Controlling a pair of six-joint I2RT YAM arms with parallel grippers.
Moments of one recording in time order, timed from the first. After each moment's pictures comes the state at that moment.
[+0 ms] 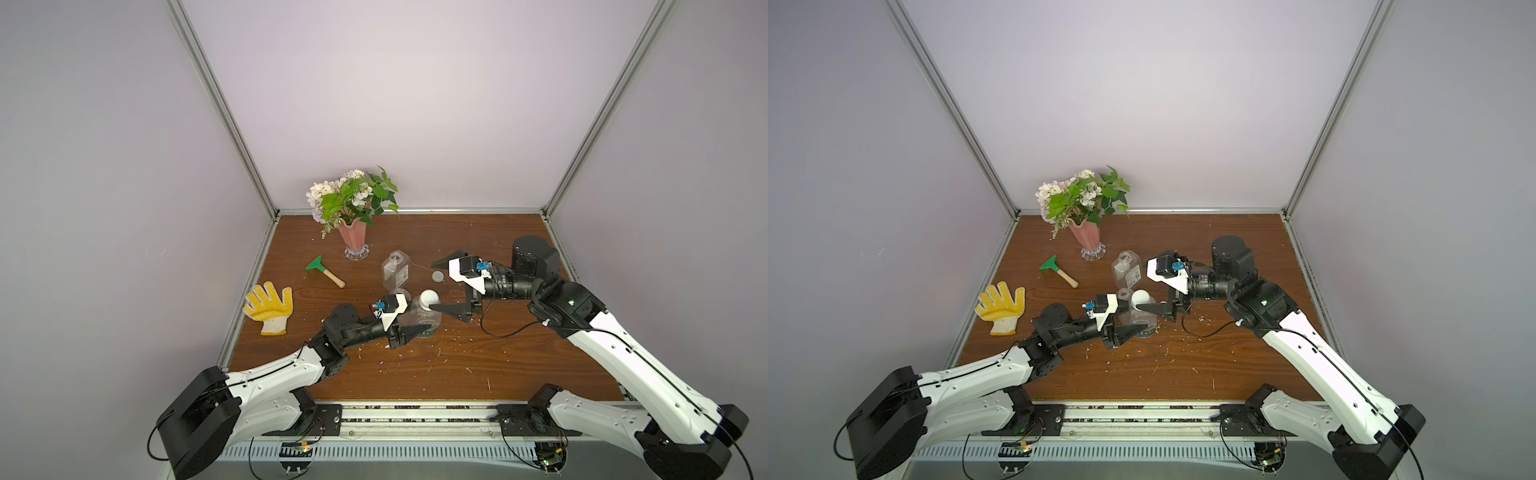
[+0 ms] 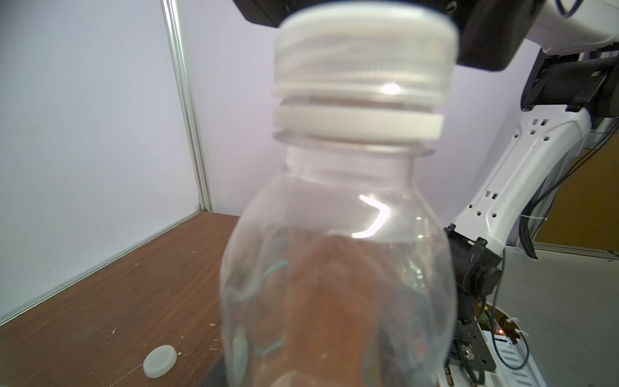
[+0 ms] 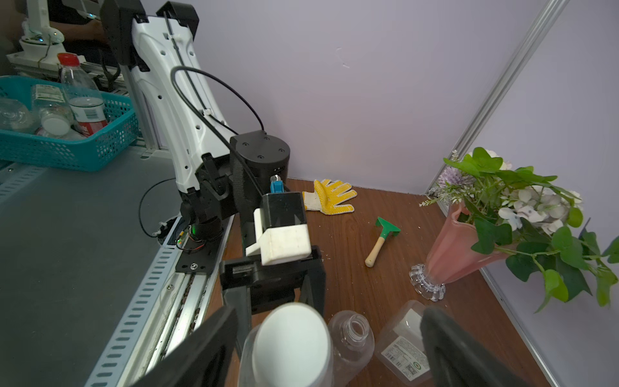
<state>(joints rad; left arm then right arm) -0.79 1.09 0.37 0.78 0.53 -0.01 0.68 1.08 1.20 -0.43 -0.74 -0.46</state>
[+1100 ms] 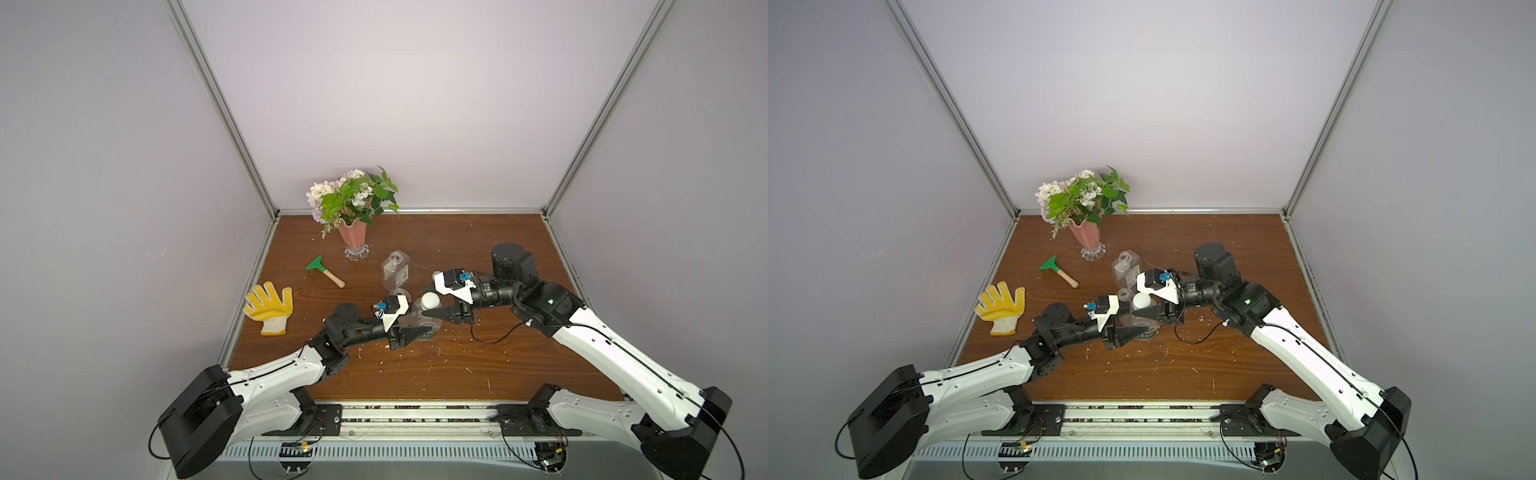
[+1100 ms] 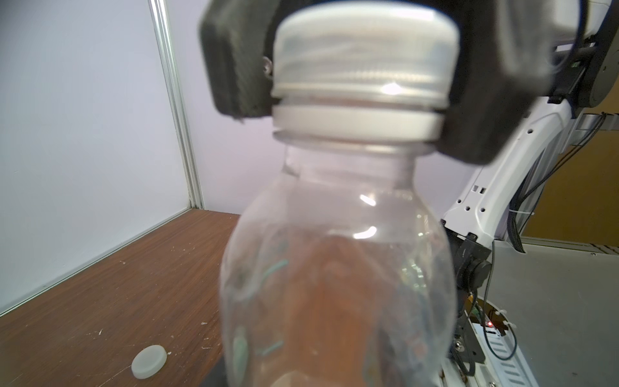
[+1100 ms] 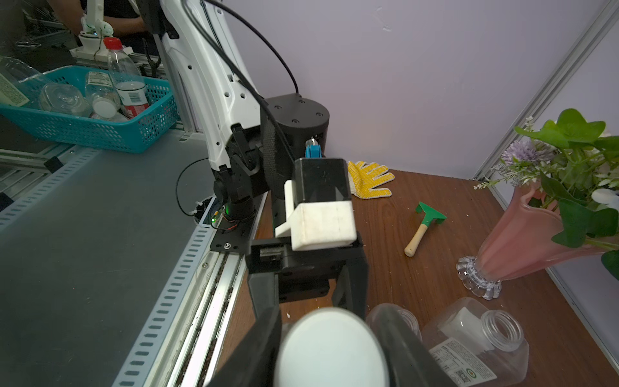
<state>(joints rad) -0.79 1.10 0.37 0.78 0.55 -0.01 0.72 1.11 1.13 -0.43 -0.79 -0.47</state>
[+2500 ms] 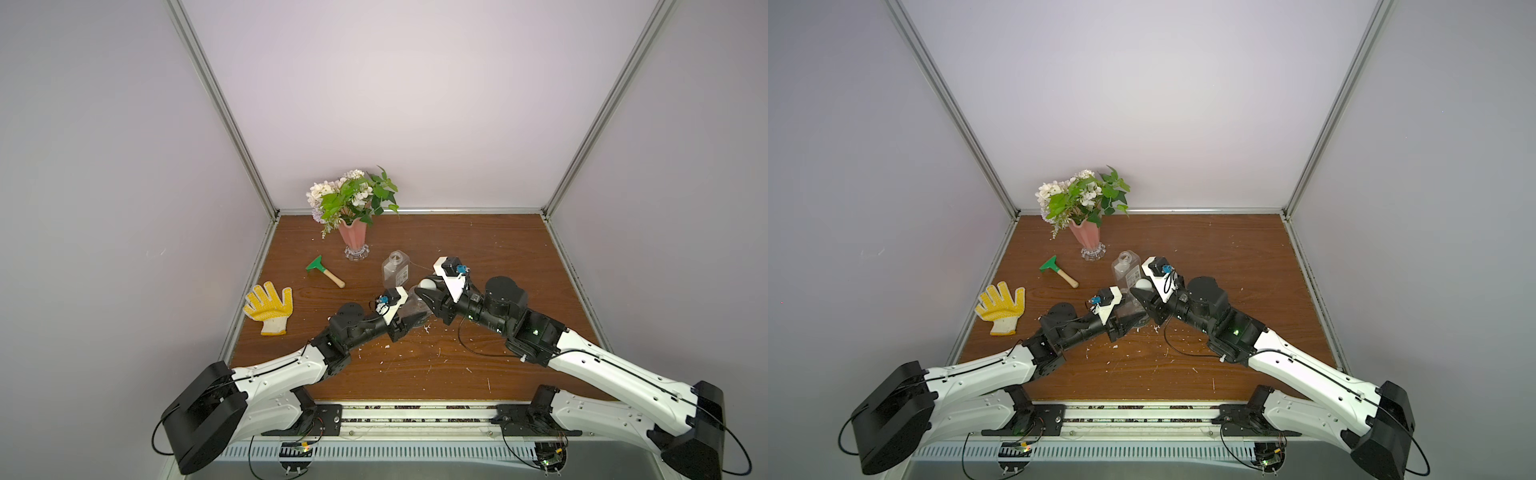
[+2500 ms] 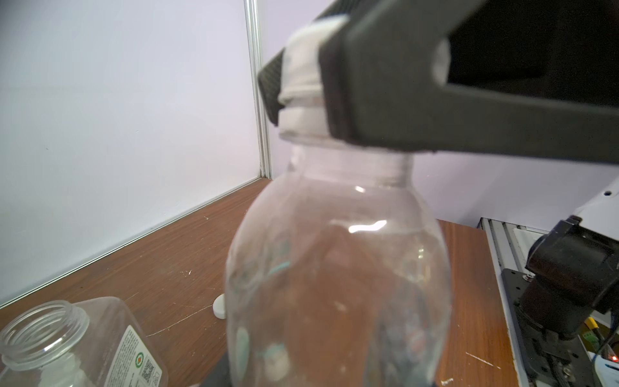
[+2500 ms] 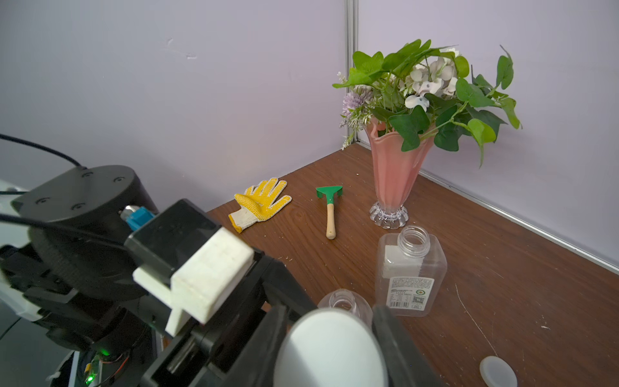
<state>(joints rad) -0.79 1.12 0.37 0.73 0.25 0.02 0.91 1.02 0.85 -0.01 -0.01 0.06</state>
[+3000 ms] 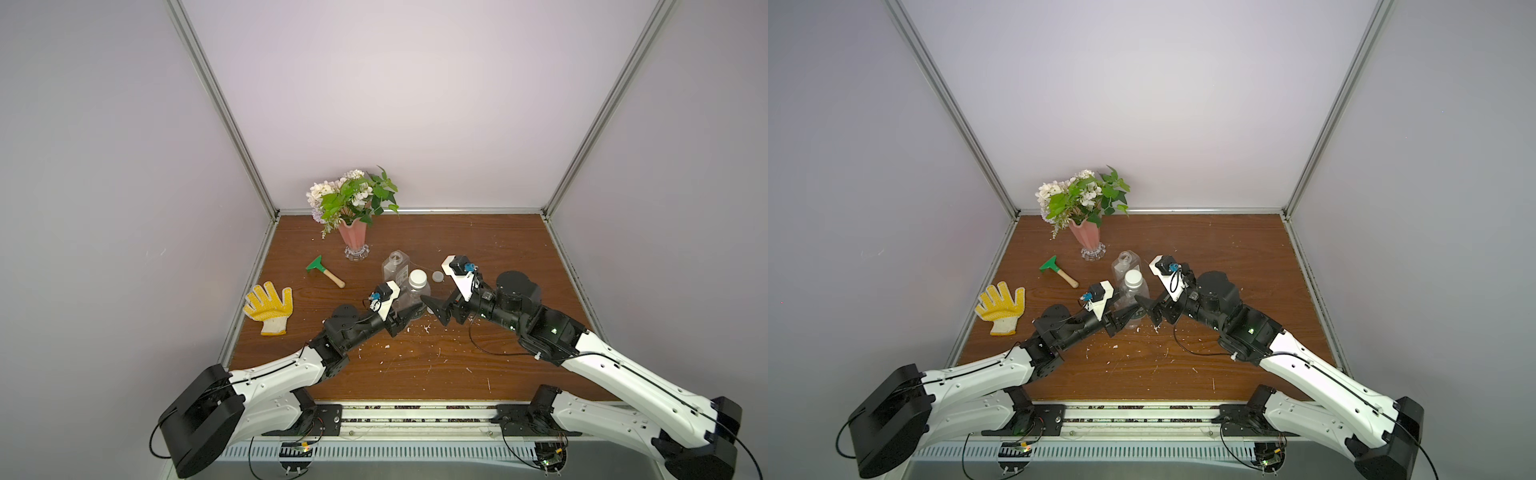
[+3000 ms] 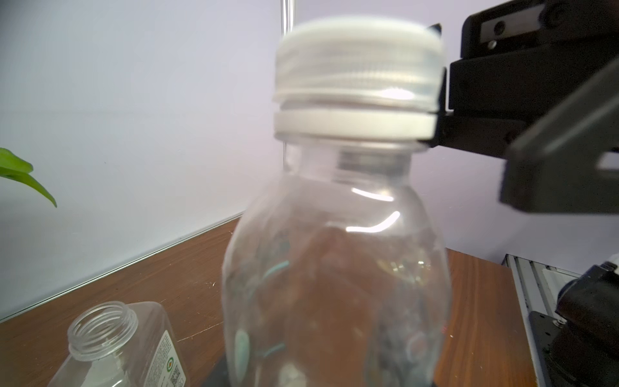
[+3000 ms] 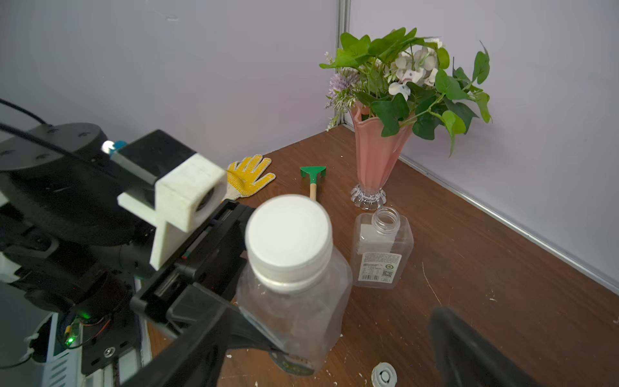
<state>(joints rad) -0.79 1.09 0.35 0.80 0.18 -0.03 0.85 0.95 0.94 -0.24 -0.08 -0.06</state>
